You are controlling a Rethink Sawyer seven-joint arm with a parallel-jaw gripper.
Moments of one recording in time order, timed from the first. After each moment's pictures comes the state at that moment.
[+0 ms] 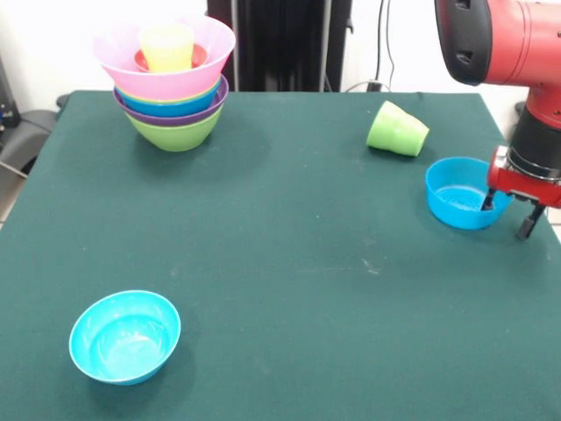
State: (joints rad) arm 0.36 -0.20 -0.23 1.30 0.35 0.53 2.21
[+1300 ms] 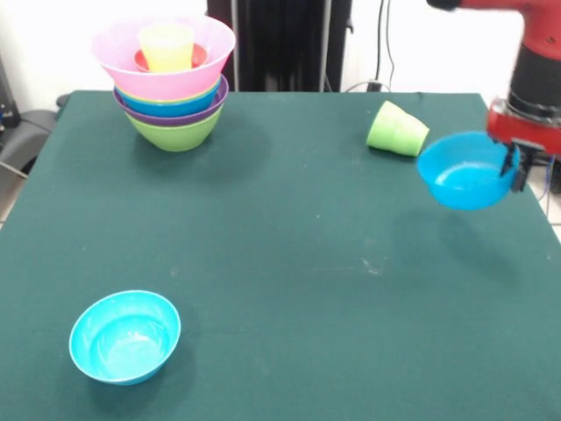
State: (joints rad) arm 0.24 -0.45 -0.15 1.49 0.35 0.53 2.21
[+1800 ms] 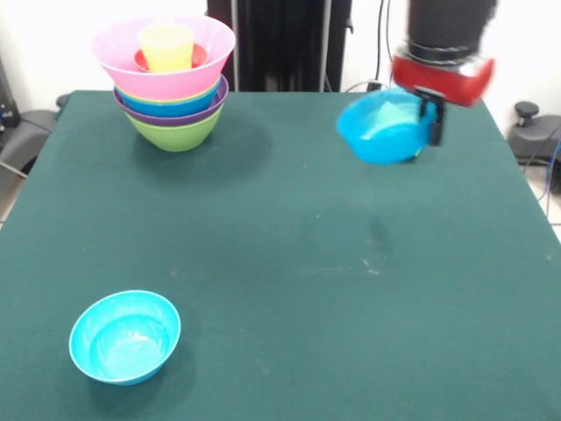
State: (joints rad) arm -0.05 -0.67 -0.02 1.77 0.28 0.48 2.21
